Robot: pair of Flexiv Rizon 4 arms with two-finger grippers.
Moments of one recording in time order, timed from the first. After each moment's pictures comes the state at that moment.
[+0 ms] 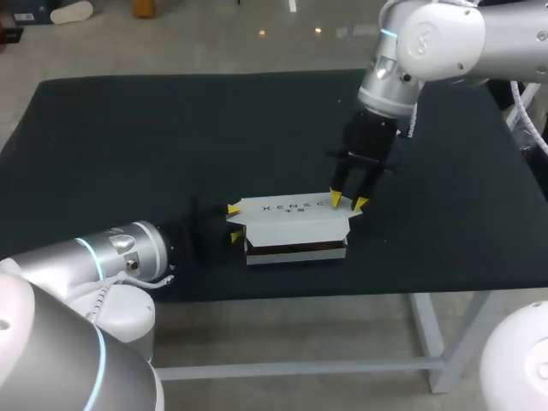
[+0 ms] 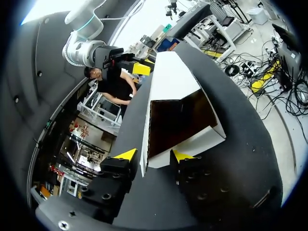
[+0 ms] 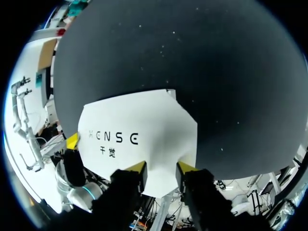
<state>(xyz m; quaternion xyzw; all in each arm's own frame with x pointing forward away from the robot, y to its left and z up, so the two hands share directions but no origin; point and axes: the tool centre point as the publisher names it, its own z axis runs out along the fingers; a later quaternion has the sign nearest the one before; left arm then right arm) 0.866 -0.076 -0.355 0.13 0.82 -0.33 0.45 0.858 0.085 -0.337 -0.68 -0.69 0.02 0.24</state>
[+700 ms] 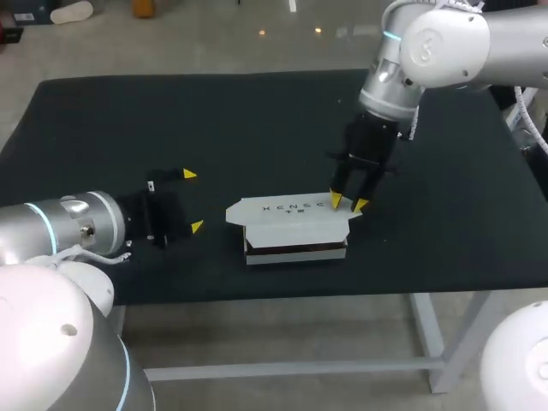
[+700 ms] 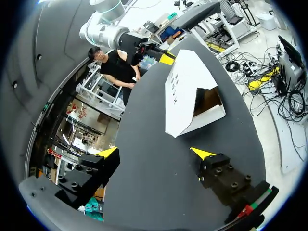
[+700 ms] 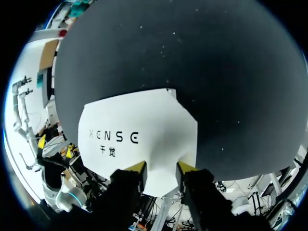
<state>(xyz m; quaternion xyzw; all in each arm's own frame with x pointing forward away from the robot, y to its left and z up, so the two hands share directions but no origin) 0.867 0.000 -0.289 0.07 0.86 -0.28 0.42 0.855 0.085 -0.338 -0.68 -0.69 0.01 0.23</state>
